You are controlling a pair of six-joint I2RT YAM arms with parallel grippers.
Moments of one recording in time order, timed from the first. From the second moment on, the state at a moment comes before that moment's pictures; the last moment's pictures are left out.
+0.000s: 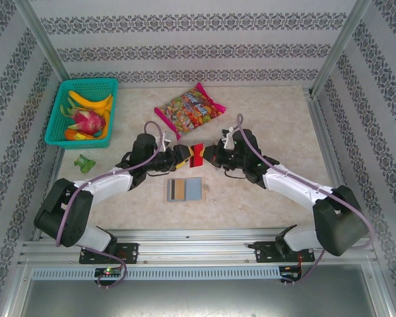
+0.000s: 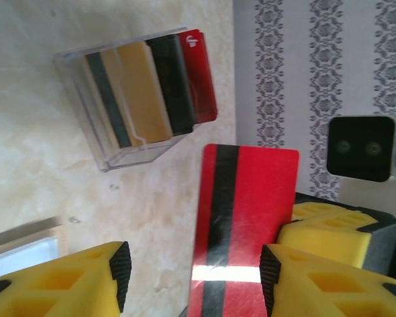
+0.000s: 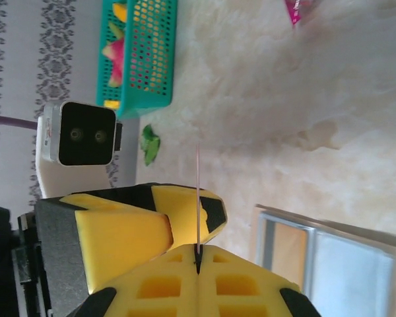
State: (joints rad) left arm -0.43 1.47 0.70 0.35 0.62 -1.11; right arm 0.55 1.37 0.78 0.11 -0.50 1.04
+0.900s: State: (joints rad) left arm -0.38 1.46 0.68 0.48 0.75 -1.21; right arm 0.47 1.49 0.77 0.34 -0.70 1.23
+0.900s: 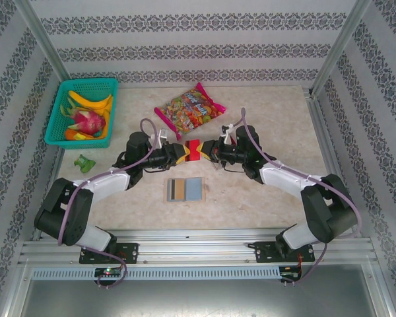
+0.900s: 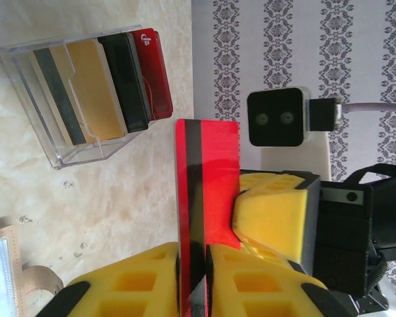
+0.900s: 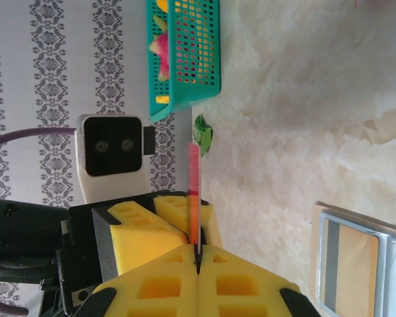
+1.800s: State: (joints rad) left arm -0.37 1.29 0.50 0.12 0.58 -0.93; right arm 0.63 1.47 0.78 -0.08 -0.44 0.93
